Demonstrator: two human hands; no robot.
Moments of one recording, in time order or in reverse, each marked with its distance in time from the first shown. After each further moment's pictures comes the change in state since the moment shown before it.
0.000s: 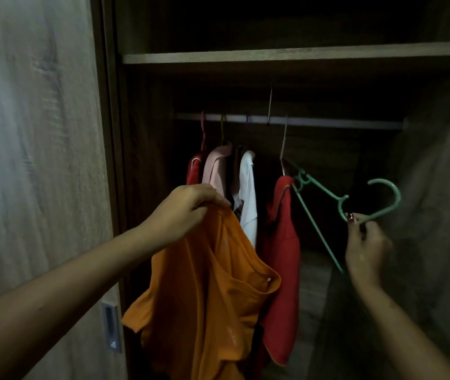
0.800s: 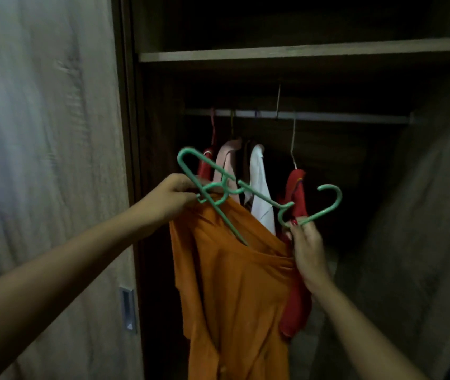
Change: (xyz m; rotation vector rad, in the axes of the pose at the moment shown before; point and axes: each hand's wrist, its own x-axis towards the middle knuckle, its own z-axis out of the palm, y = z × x) left_hand -0.028 0.013 -0.033 -0.428 -0.024 -0.307; right_hand -0.072 -0.092 0.027 0.537 -0.528 0.293
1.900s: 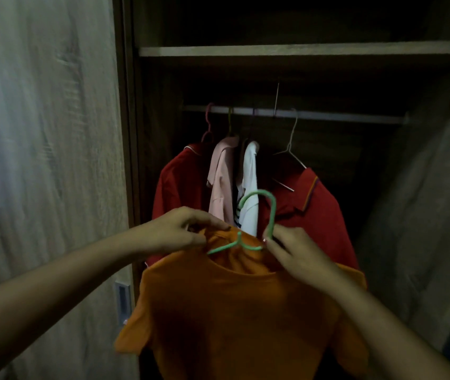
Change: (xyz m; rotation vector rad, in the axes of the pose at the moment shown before) left_hand -0.019 -0.026 0.010 0.176 -0.353 -0.047; right_hand -0.006 -0.028 -0.011 -0.669 -0.517 -0.399
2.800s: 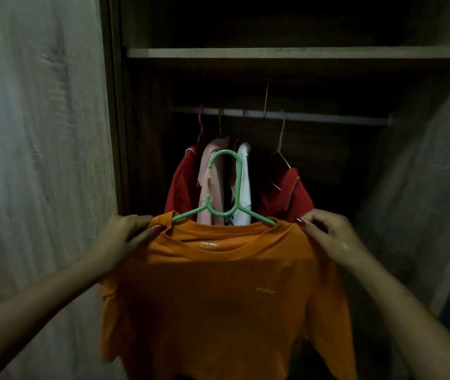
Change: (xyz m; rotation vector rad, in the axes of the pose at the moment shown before) left_hand -0.024 -0.091 -0.013 0.409 0.484 0.148; right_hand -0.017 0.056 -0.054 0.199 0.141 0.154
